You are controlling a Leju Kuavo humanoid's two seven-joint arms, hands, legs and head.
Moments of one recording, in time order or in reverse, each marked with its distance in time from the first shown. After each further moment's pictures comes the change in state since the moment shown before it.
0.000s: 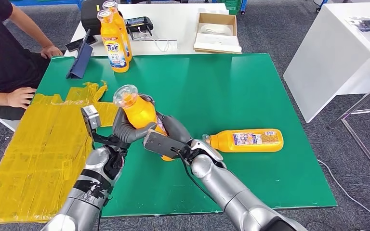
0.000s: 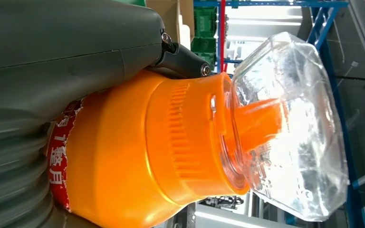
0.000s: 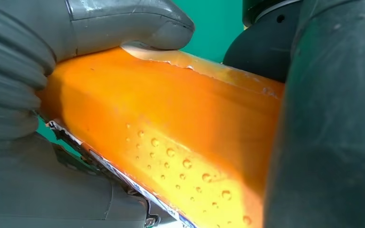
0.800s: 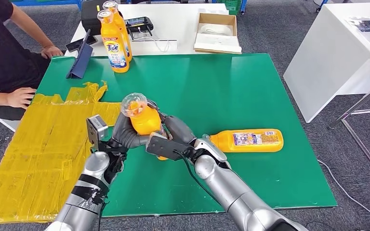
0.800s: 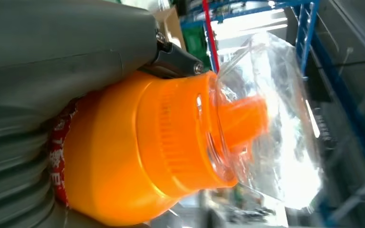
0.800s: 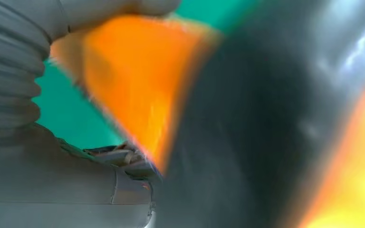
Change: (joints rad) left arm 0.056 0.014 0.010 -0.103 -0.249 0.133 -0.084; right arm 0.021 -0.038 -0.063 -0.058 0.074 -0.051 0.007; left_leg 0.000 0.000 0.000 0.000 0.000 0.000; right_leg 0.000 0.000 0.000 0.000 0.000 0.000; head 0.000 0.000
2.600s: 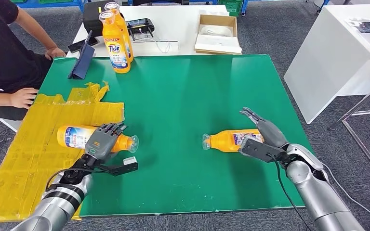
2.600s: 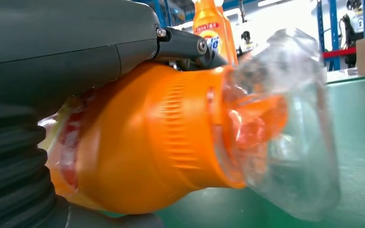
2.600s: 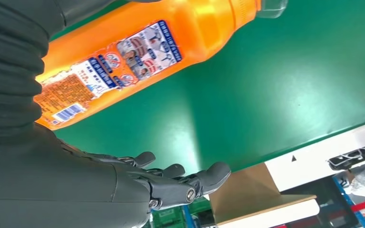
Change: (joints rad) left arm -0.046 0.262 -0.038 0.470 -1.284 0.789 0.273; right arm 0.153 -0.567 -0.210 -0.342 0.059 0.170 -0.004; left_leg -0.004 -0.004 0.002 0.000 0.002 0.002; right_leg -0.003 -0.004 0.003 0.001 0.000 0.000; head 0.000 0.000
